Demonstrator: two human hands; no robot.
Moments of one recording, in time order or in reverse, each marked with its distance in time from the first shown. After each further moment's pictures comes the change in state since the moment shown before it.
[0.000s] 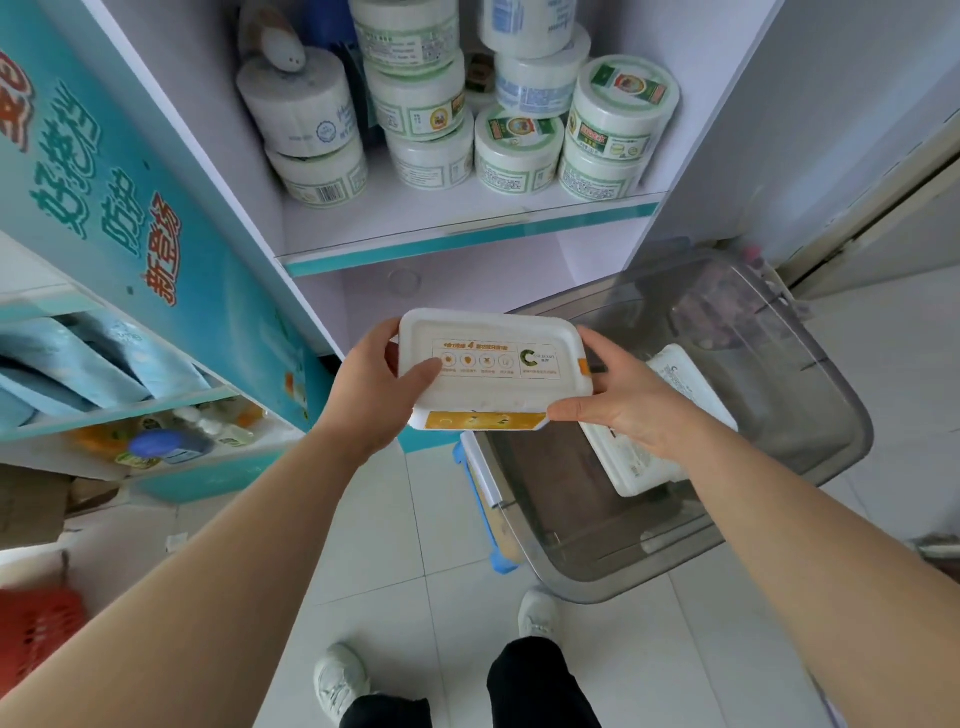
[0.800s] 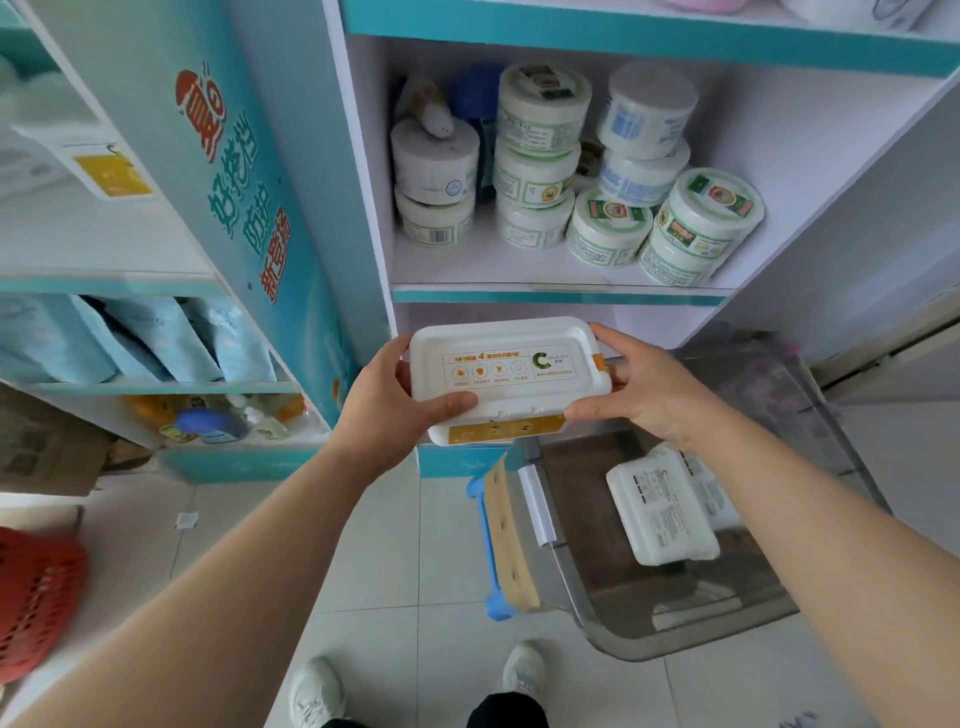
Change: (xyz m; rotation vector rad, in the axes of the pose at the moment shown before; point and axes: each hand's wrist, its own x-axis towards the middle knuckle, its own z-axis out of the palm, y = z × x) left_hand -0.020 -0.013 -0.065 -0.191 0.103 -0.021; right_hand 0.010 -0.103 0.024 -0.298 -0.055 -0.118
